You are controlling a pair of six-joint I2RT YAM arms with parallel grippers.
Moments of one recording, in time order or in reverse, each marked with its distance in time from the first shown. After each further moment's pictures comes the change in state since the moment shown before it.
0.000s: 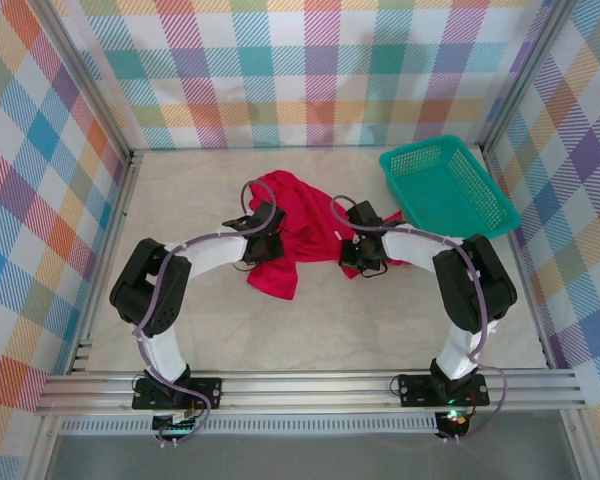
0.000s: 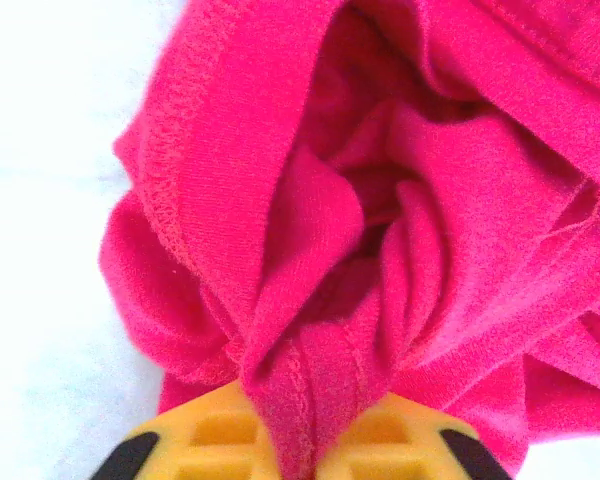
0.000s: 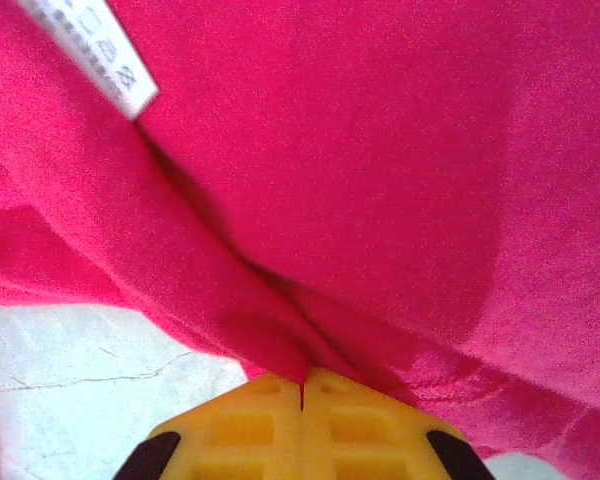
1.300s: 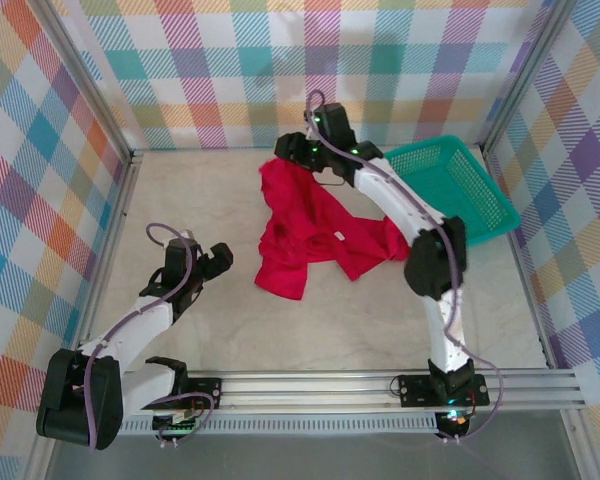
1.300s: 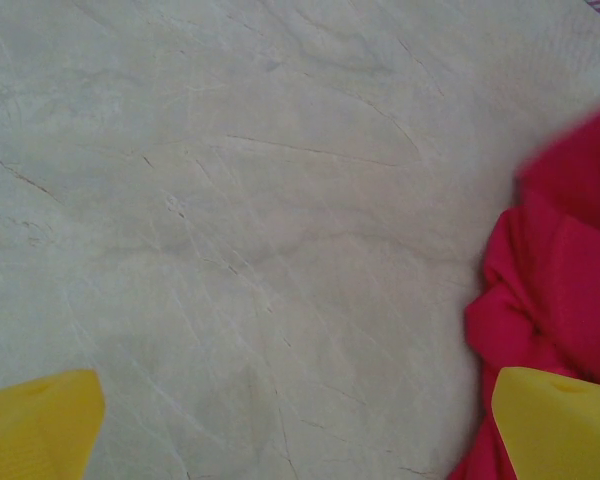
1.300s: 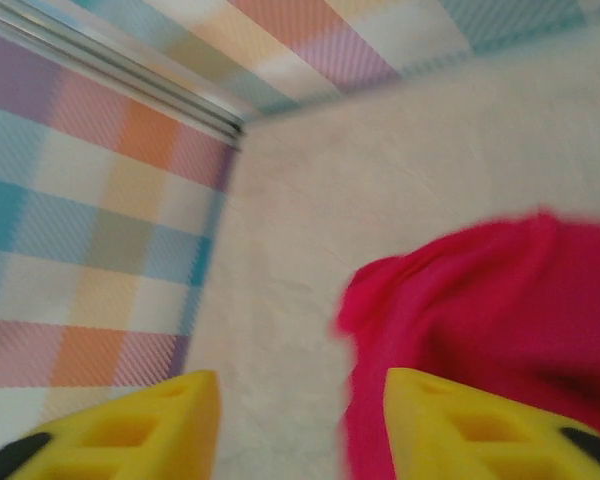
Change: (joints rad) left arm 0.357 -0.698 -0.678 0.401 0.086 0.048; right arm 0.035 0.419 1.122 -0.072 -0.222 0.114
